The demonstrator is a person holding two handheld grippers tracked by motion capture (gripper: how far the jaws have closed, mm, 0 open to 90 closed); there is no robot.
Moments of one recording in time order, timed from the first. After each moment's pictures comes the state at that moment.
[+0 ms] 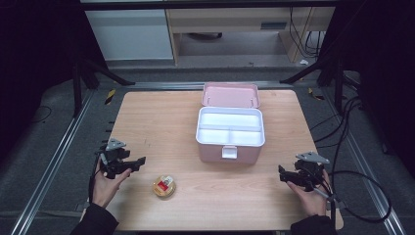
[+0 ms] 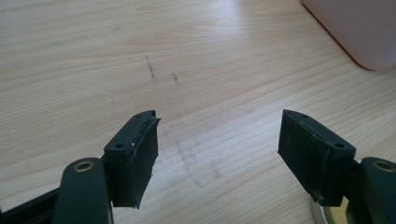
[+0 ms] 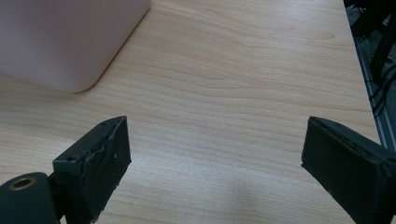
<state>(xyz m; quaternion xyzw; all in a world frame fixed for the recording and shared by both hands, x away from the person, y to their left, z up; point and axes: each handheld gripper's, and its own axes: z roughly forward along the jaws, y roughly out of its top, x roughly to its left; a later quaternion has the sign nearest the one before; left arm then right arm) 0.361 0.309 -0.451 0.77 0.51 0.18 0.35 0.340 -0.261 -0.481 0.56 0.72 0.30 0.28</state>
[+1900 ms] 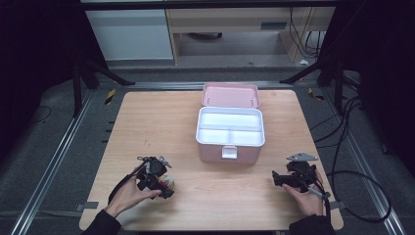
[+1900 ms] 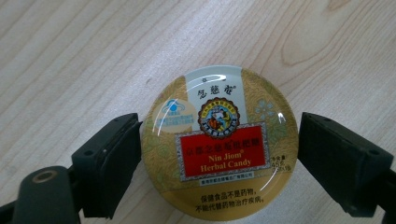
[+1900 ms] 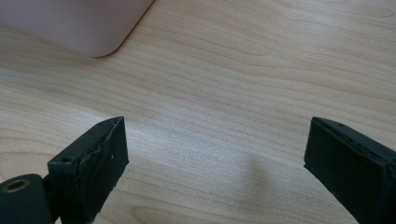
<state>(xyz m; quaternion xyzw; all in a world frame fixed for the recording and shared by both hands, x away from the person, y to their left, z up) 0.354 0.207 -0.478 0.92 0.36 0.01 0.15 0.346 -0.248 -0.491 0.54 0.77 0.27 0.23</state>
